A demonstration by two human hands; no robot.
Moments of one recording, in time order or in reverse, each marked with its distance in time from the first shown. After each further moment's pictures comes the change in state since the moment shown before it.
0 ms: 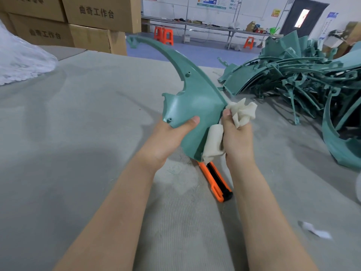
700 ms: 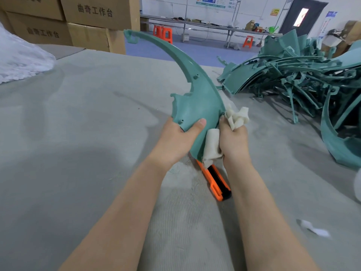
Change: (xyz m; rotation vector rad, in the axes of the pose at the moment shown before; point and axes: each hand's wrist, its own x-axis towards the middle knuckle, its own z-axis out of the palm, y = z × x) left_hand -0.001 -0.006 0.017 0.112 0.082 0.080; right_hand 0.001 0.008 -0.002 -0.090 0.008 0.124
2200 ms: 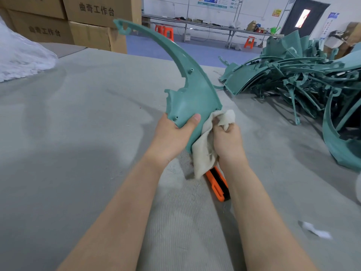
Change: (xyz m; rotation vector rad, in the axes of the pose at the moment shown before) left_hand 0.003 0.001 -0.007 -0.014 0.086 0.044; right_hand -0.002 -0.001 0.011 -0.132 -0.096 0.000
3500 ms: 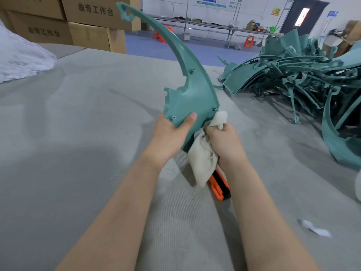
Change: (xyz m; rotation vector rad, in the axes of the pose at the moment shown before) left_hand 0.001 0.000 -0.002 0.016 -0.004 -0.010; right_hand -0.004 -0.001 0.000 0.118 -0.128 -0.002
